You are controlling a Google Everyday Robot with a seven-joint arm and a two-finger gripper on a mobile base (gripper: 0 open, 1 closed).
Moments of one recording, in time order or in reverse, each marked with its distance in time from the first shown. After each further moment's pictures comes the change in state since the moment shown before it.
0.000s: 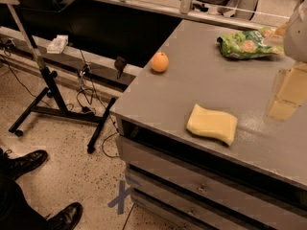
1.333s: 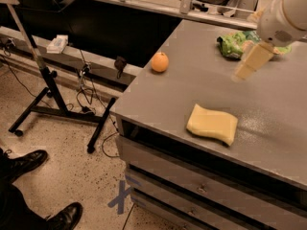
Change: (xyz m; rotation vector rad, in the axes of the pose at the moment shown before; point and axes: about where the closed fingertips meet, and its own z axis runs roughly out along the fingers) arm -0.013 -0.143 0.074 0.188 -0.213 0.049
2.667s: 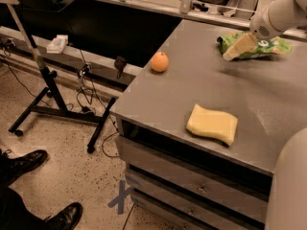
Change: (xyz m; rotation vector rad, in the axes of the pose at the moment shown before) arm 0.049 -0.139 0.112 0.111 -0.104 0.286
